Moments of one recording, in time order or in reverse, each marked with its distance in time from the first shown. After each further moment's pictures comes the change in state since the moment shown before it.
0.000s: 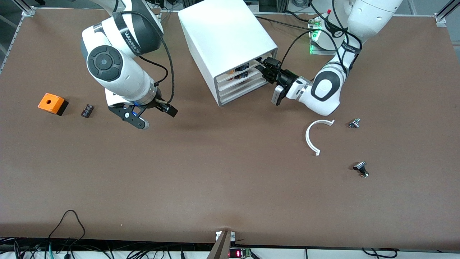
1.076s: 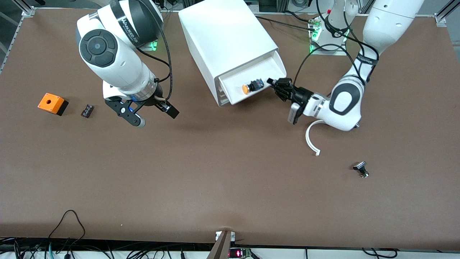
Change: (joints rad) left arm 0.145 0.083 0.011 0.198 0.145 0.012 -0.037; right arm 0.023 0.010 0.001 0.099 0.000 0.002 0.142
